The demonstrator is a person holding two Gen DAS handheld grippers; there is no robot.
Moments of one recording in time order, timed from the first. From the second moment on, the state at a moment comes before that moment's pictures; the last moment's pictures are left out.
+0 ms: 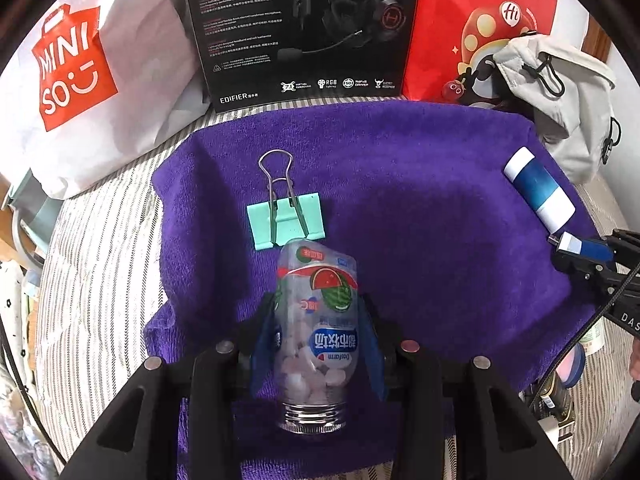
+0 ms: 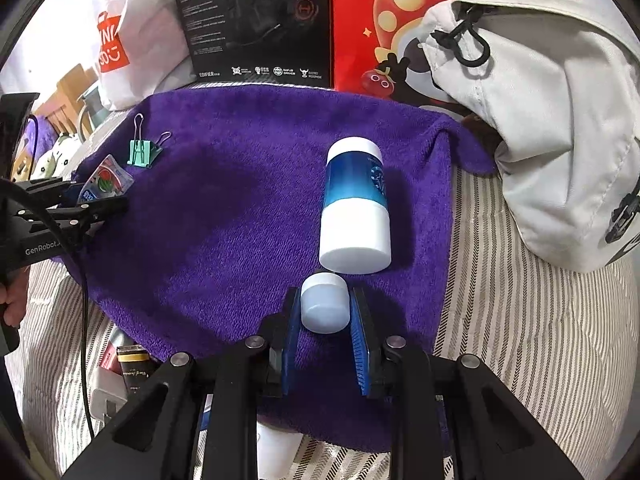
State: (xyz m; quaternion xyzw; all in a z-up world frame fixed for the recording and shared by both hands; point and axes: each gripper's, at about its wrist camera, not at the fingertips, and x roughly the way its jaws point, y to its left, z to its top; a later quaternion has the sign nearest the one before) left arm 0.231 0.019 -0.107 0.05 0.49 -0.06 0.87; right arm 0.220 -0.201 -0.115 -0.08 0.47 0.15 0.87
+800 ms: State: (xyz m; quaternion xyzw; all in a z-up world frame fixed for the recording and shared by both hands) left arm 0.170 0.031 -0.078 0.04 0.48 -0.05 0.88; right arm 0.179 -0.224 -0.084 -0.09 0.47 0.15 0.87
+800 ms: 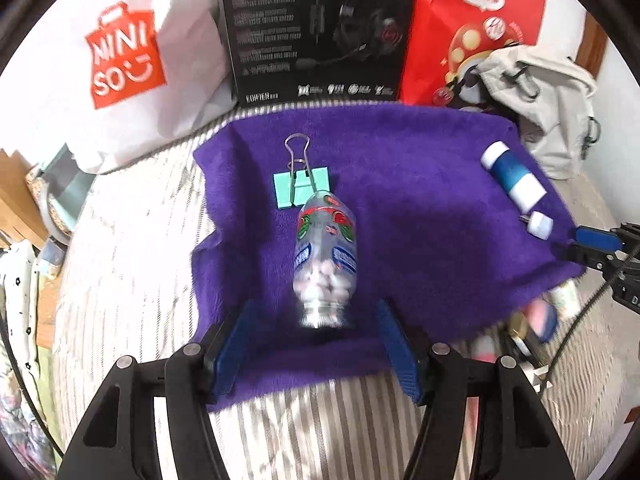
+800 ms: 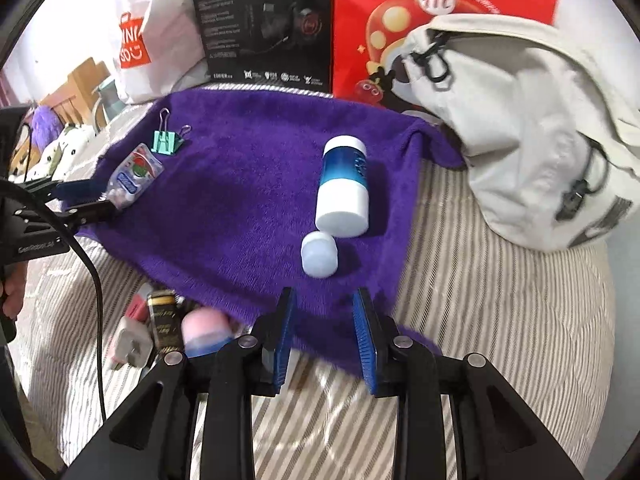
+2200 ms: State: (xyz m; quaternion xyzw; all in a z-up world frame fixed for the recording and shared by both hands) left arm 0.100 -0.047 -0.111 0.08 0.48 -0.13 0.86; right arm 0.095 -0.237 -0.098 0.01 0.45 0.13 0.88
